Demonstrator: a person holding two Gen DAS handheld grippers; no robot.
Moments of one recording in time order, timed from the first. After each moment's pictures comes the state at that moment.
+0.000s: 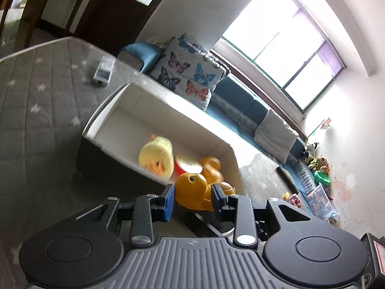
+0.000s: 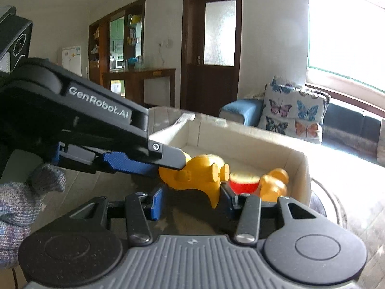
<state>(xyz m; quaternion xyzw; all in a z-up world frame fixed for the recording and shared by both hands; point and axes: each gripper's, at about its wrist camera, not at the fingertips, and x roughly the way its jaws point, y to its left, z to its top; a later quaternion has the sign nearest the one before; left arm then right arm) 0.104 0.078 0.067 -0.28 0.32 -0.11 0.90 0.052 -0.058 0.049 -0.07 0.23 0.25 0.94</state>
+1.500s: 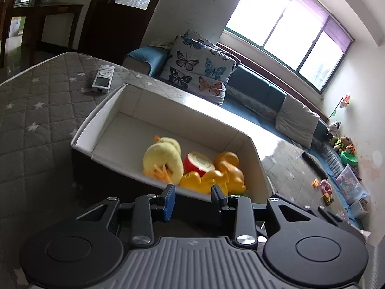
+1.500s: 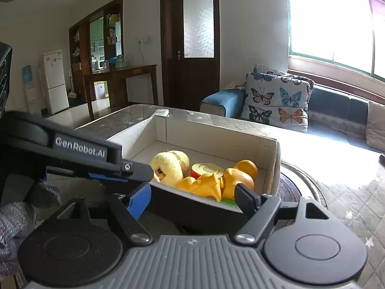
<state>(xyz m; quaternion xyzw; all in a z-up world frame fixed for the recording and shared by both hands) 0.115 0.047 0.046 -0.19 0.34 -0.07 0.92 0.076 -0.088 0.043 -0.04 0.25 0.21 0.94</state>
